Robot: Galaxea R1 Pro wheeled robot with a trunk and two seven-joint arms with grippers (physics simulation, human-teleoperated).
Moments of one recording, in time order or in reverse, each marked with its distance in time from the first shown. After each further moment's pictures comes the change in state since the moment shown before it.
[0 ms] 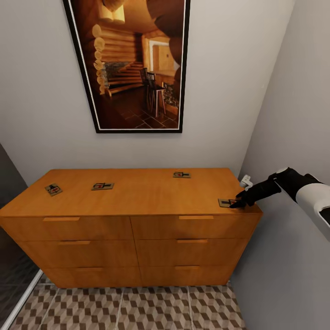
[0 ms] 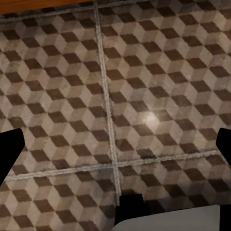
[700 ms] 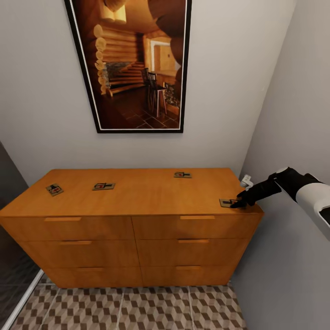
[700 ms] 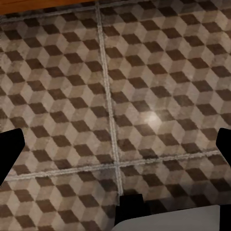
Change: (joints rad) left arm 0.000 0.000 0.000 0.000 -0.001 0.000 0.000; right arm -0.003 0.000 0.016 0.000 0.004 -0.002 -0.012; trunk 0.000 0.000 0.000
